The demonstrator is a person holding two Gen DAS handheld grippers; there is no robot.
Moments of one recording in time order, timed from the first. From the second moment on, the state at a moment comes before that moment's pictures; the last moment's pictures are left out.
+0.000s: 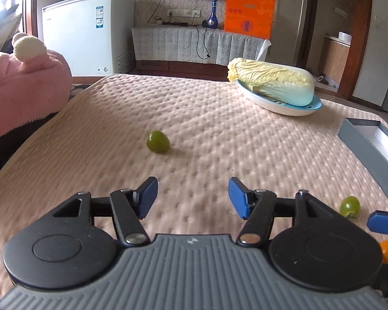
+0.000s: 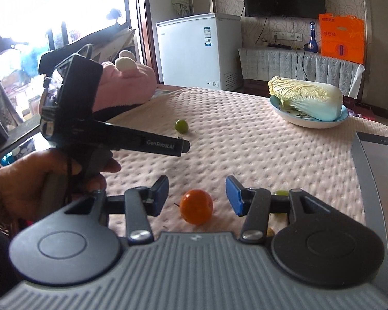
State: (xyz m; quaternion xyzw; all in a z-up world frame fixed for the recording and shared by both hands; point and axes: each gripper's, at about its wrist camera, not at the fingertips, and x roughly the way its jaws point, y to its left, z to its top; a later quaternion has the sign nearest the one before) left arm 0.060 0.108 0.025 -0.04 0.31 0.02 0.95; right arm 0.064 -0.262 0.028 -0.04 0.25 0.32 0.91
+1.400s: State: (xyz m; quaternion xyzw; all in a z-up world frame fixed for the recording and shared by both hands) left arm 0.125 0.136 0.007 -0.09 0.31 0.05 0.95; right arm 0.084 -0.237 0.003 -0.06 0.28 0.31 0.91
